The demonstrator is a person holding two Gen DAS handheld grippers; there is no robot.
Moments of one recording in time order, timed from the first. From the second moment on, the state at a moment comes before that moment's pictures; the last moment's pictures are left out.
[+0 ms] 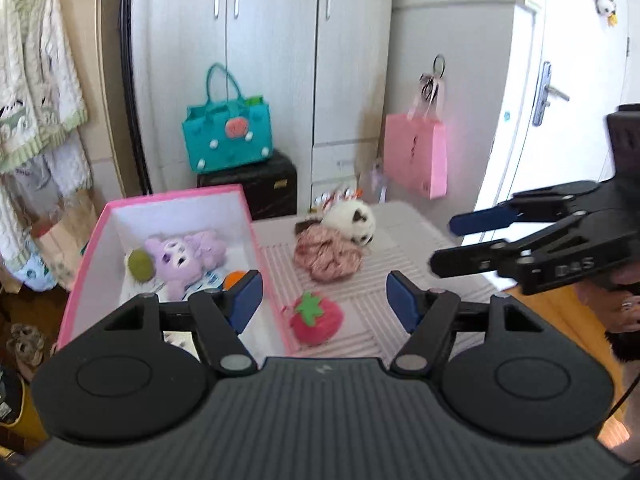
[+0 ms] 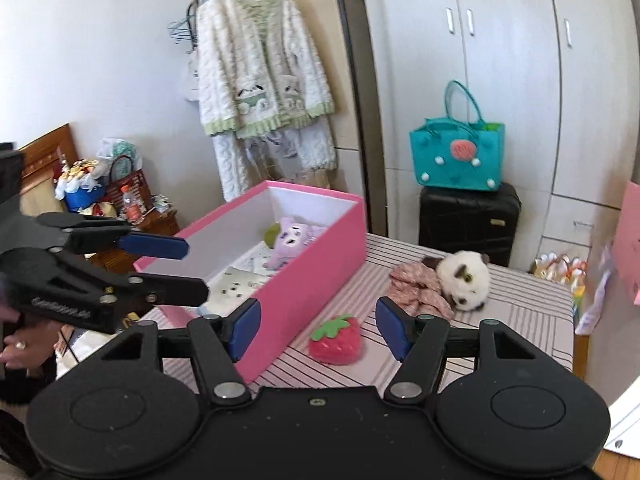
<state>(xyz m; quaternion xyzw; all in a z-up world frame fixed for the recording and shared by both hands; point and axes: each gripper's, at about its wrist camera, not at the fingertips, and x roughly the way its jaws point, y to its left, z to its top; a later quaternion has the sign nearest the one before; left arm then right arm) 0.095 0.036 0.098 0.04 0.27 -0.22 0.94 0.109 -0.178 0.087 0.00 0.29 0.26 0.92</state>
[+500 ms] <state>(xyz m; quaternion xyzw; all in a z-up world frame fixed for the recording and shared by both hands) 0.118 -0.062 0.039 0.11 0.28 -0.21 0.93 0.126 -0.211 0.065 -0.01 0.27 0.21 0.94</state>
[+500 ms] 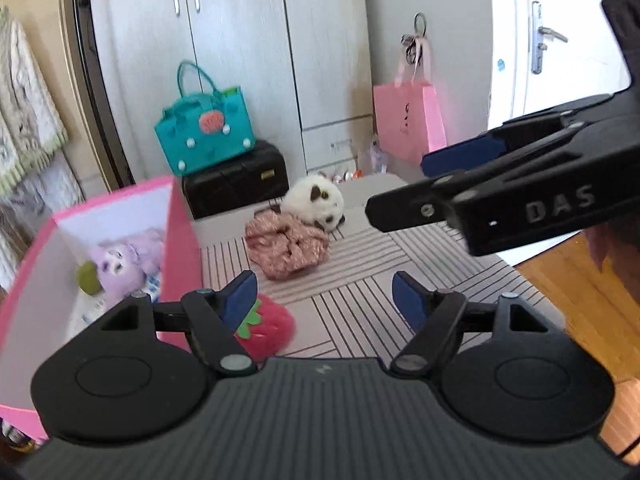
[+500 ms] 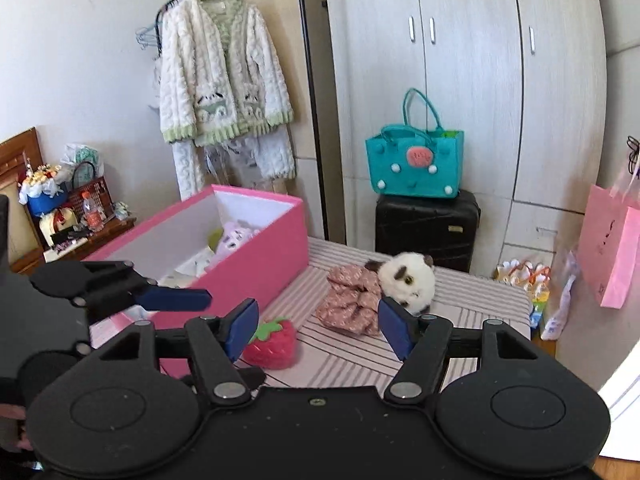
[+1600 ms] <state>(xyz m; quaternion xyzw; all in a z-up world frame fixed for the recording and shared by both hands) 0.189 -0.075 -0.028 0.12 0.36 -0.10 0.92 0.308 -0.185 -0.049 -0.02 0.39 0.28 0.88</state>
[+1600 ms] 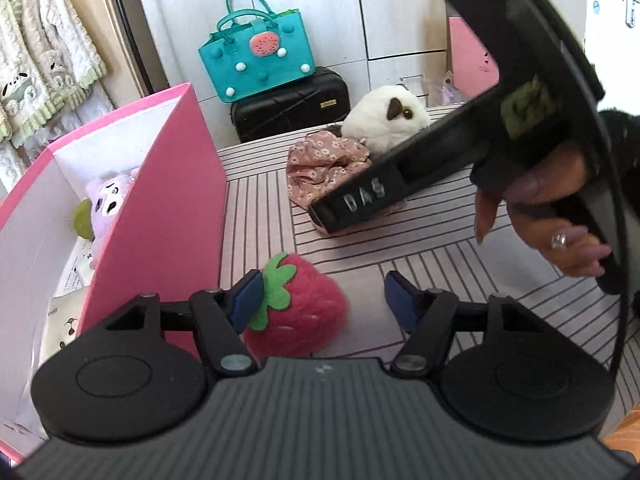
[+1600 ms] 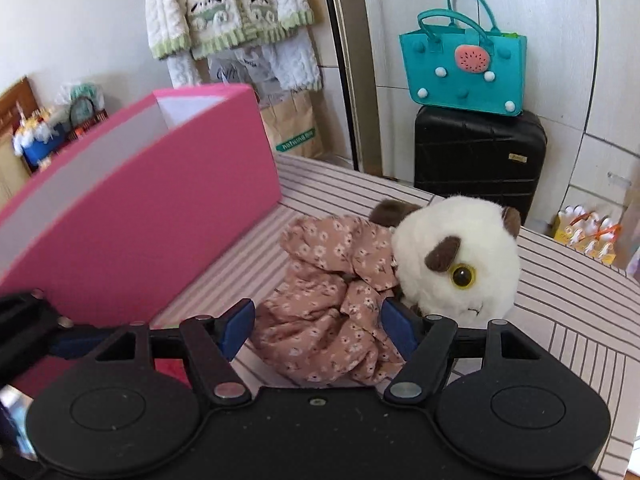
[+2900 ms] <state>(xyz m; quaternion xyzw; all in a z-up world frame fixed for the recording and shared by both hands) 0.189 -0.080 -0.037 0.02 0.39 -0.22 0.89 0.188 -0.279 -0.050 -0.02 0.34 0.23 0.91</state>
